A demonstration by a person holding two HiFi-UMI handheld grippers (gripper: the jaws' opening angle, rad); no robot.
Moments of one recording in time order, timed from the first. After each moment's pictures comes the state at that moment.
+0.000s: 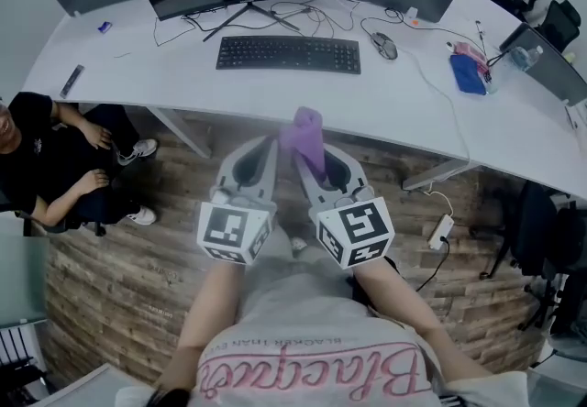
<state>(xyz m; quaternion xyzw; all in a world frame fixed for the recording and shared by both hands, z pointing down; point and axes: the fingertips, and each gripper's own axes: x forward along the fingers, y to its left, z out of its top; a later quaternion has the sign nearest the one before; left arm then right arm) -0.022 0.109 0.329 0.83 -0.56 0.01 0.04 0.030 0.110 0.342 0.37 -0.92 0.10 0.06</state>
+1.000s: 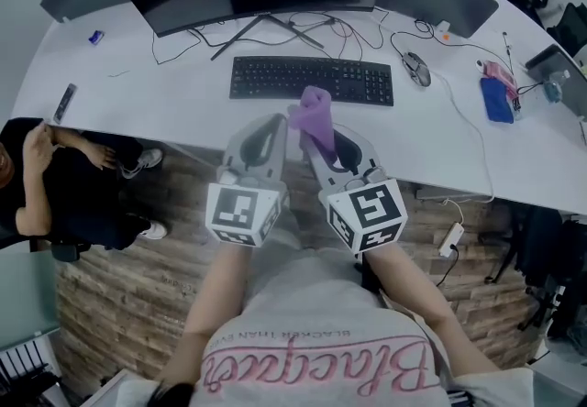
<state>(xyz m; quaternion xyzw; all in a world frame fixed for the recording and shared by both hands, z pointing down) -0.111 -0.069 0.336 0.82 -0.56 0.02 0.04 -0.058 -0.063 0.344 0.37 -0.92 0.08 0.08</state>
